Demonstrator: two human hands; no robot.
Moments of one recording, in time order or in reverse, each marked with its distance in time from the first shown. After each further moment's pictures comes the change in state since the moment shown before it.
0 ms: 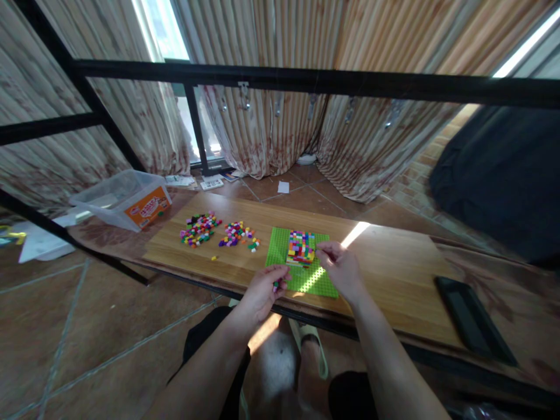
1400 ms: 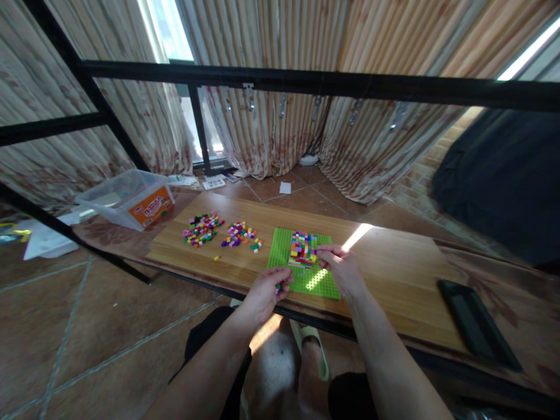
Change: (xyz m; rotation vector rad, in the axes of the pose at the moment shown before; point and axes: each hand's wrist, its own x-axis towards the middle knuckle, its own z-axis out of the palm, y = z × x) left_hand -0.003 0.001 0.000 -0.004 -0.010 -0.017; right_hand 0.004 -0.007 0.010 0.478 0.019 0.288
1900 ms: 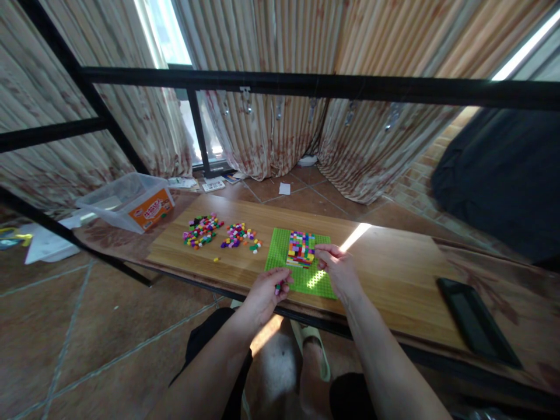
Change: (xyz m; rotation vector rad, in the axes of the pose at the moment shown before) left_hand 0.001 -0.003 0.000 -0.034 0.016 0.010; right_hand -0.001 0.004 0.006 0.048 0.077 -0.022
